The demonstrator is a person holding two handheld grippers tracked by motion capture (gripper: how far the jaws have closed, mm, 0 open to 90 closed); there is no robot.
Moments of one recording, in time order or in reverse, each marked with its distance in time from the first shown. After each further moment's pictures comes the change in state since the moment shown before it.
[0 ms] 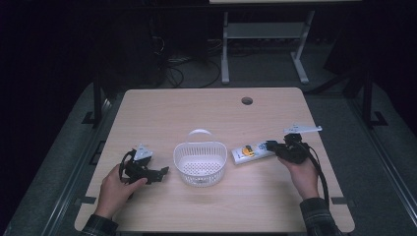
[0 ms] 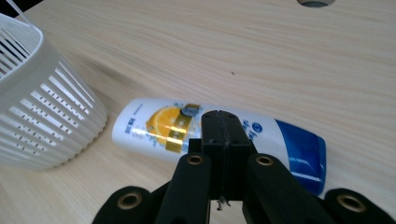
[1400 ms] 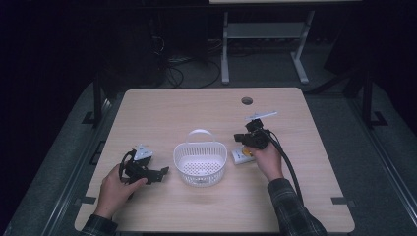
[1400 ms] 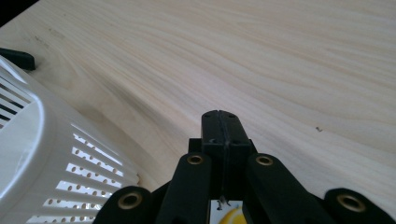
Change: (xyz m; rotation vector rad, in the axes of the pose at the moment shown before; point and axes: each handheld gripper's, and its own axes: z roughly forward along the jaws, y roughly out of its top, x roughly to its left) left arm 0.000 0.000 0.000 0.002 -0.004 0.003; right arm 0.045 0.048 0.084 0.099 0.068 -0.019
